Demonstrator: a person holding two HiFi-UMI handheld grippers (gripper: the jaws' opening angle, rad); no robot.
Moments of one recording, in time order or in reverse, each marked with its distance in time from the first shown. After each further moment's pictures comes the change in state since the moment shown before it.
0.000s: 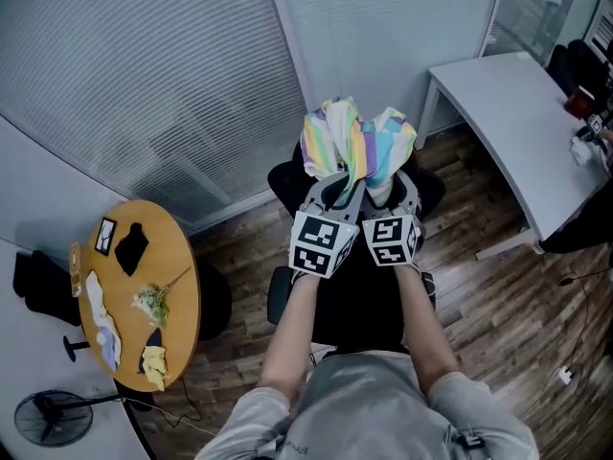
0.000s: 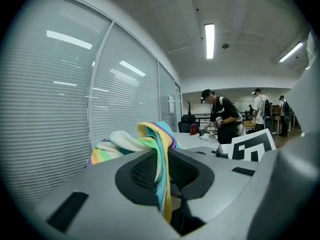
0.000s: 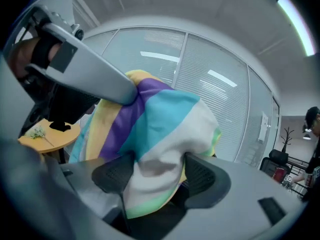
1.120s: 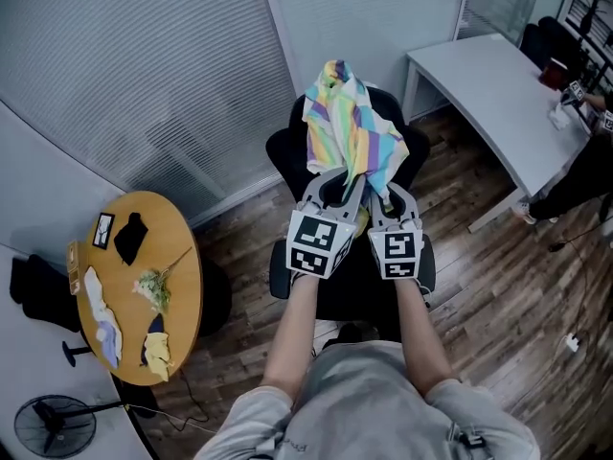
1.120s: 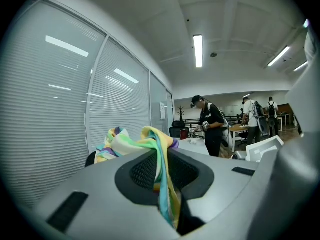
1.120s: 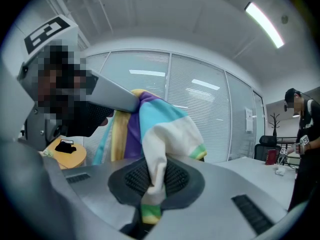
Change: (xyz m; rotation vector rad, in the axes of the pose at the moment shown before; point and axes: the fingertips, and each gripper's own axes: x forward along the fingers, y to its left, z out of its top) left arm -0.111 -0.077 -0.001 0.023 -0.072 -0.067; right arm -0.151 0.055 -0.001 0.178 -0.137 -0.061
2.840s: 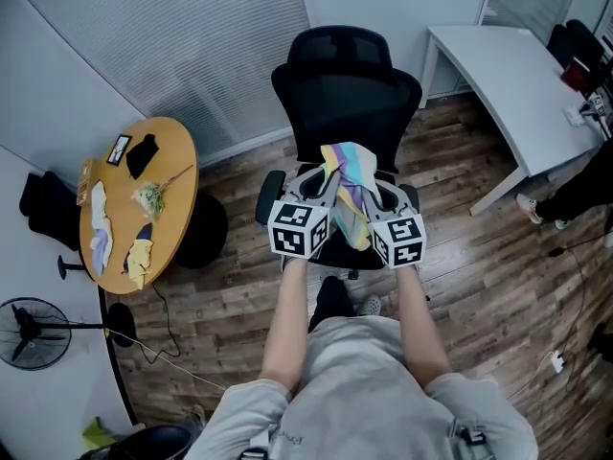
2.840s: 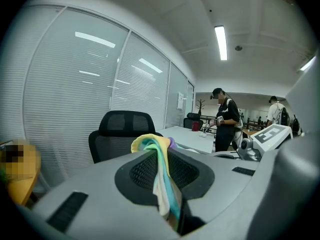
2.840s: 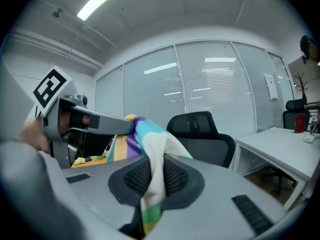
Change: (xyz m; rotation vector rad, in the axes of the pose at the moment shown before) left arm -0.092 -0.123 -0.111 -0.218 0.118 0.248; right arm -0.169 0.025 -0.090 0.147 0.106 0.395
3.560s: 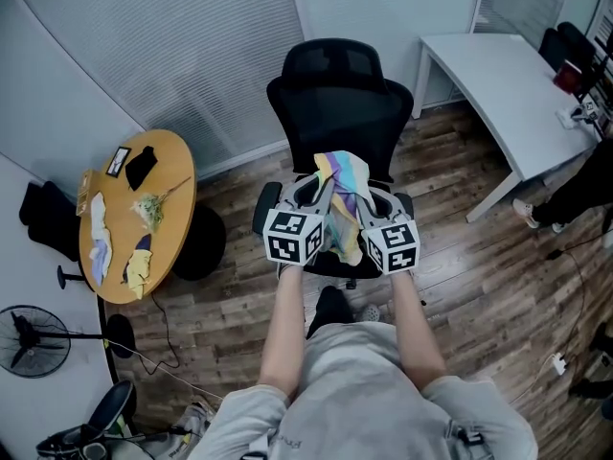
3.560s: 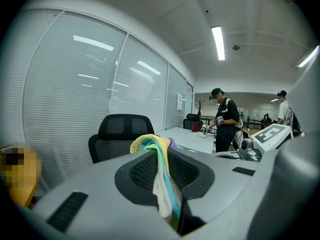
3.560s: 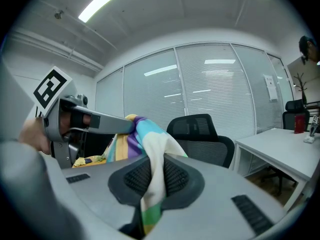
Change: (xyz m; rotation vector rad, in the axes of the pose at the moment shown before) left arm -0.004 -0.005 0.011 0.025 -0.020 0.004; right arm -0.006 0.001 0.008 0.002 -0.023 0.002
